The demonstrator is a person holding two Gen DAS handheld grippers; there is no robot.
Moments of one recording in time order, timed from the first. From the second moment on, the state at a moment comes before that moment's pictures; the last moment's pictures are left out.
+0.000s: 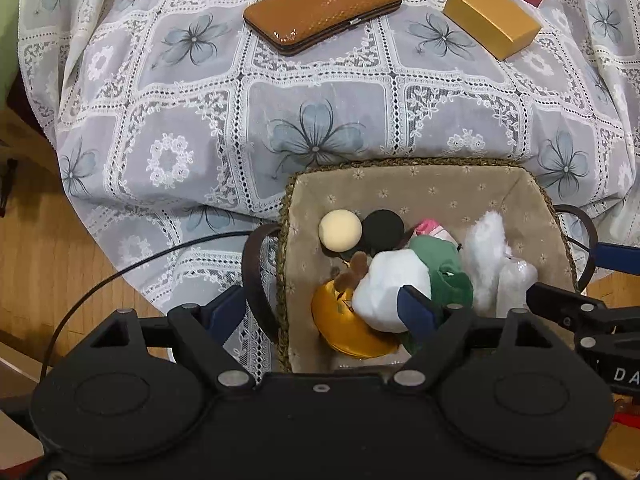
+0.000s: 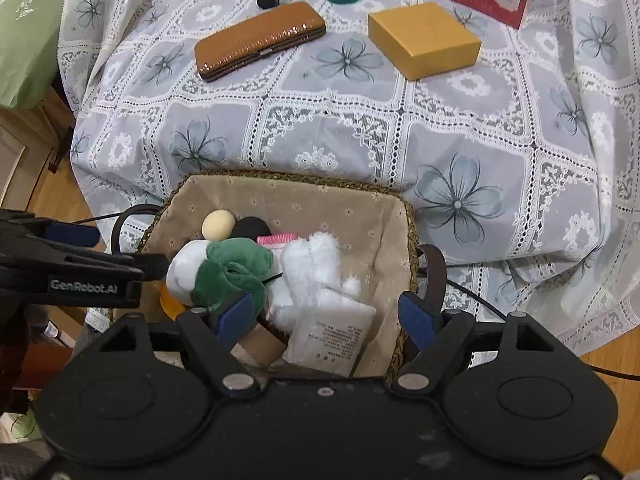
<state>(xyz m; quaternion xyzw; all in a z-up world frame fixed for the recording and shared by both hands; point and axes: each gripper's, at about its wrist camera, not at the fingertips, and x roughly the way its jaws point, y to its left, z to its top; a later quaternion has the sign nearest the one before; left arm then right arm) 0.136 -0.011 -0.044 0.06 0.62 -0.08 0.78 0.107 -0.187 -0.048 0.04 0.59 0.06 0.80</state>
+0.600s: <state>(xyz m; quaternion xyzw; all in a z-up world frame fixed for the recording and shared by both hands) 0.175 -0.010 -0.013 0.11 0.59 -0.09 0.79 0.175 -0.193 -0.001 -0.01 0.53 0.07 0.84</state>
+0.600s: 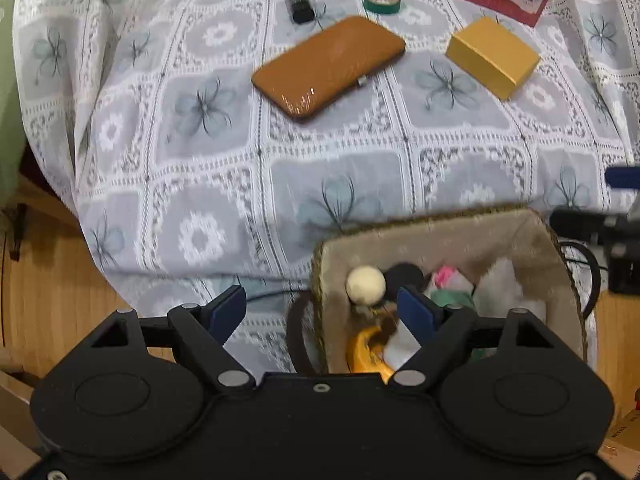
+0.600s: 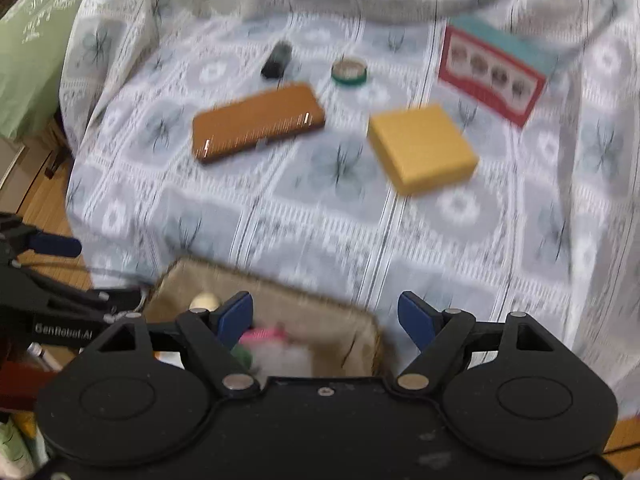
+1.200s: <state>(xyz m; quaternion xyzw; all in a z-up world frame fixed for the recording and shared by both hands) 0.279 -0.015 0.002 0.09 0.54 -0.05 0.83 0.297 -0.223 -0.001 0.02 0.44 0.01 0.90</state>
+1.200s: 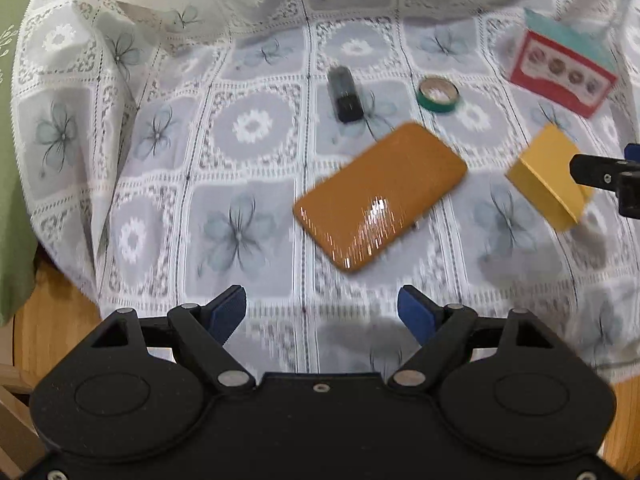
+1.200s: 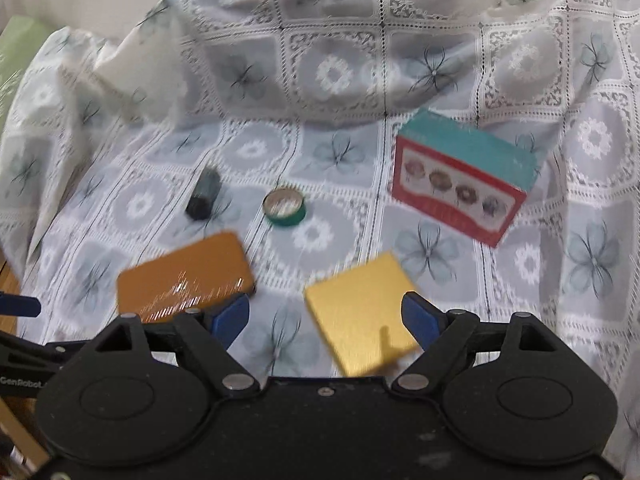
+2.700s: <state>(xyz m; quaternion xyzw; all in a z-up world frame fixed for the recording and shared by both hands) 0.442 -0.016 -0.072 0.03 0.52 0.06 0.85 0.444 -0.223 -0.106 -0.01 0.40 -0.04 0.92</state>
